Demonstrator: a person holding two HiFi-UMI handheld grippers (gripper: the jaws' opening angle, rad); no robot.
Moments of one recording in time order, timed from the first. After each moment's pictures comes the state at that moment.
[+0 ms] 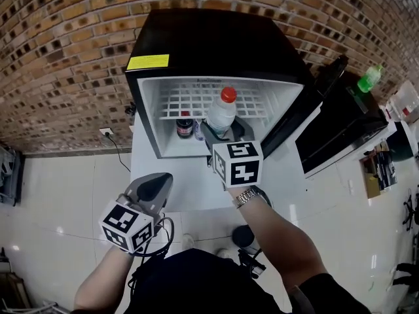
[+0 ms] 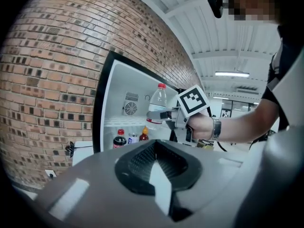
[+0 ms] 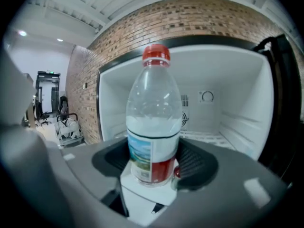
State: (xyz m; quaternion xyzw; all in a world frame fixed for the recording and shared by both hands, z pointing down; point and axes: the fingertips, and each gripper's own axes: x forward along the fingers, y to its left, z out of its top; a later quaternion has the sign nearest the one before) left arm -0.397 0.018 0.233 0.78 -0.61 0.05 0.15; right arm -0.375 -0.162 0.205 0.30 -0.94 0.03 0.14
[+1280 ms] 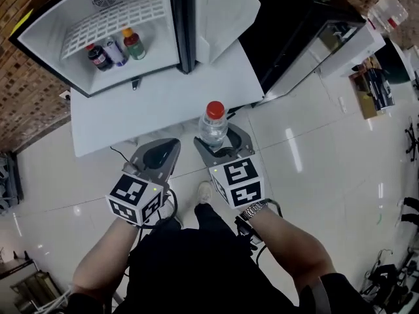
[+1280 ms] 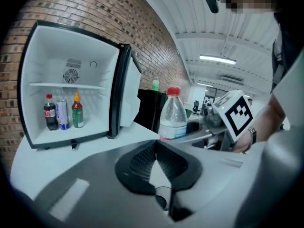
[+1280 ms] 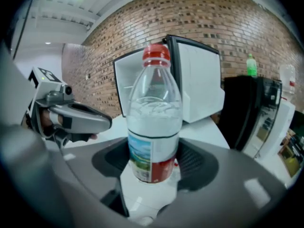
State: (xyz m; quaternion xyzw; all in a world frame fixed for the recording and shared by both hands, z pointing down) left arm -0.101 0.016 0.325 0.83 -0.51 0.13 0.19; right arm -0.048 -0.033 0.352 0.30 -0.92 0.12 0.23
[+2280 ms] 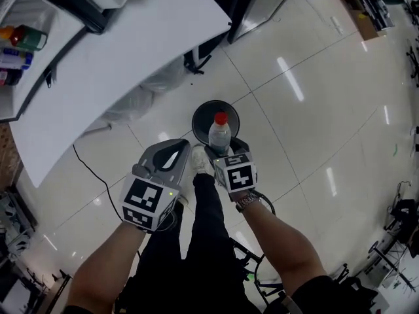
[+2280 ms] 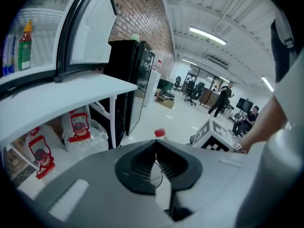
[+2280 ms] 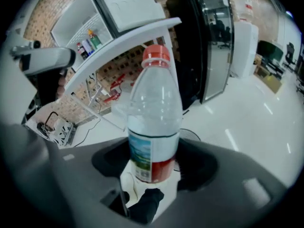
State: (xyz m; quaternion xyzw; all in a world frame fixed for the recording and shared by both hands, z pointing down) left arm 0.029 0.015 0.544 0.86 -0.36 0.25 0.27; right arm 0.099 0.038 0.693 0.39 -0.75 0.39 0.36
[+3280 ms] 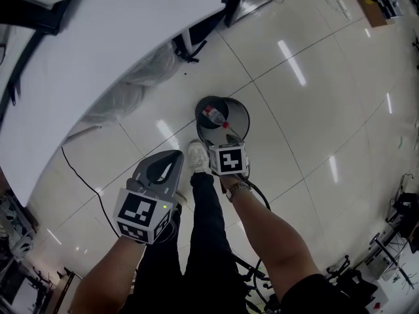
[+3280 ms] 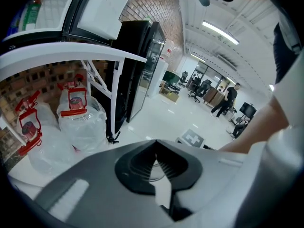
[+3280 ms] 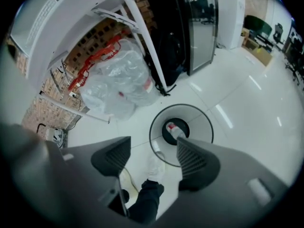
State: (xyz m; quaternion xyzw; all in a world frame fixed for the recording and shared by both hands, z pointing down) left arm 0.035 0.018 0.633 0.83 -0.36 0.27 0.33; right arm 0.127 0.046 0.845 0.41 -0.64 0.50 0.41
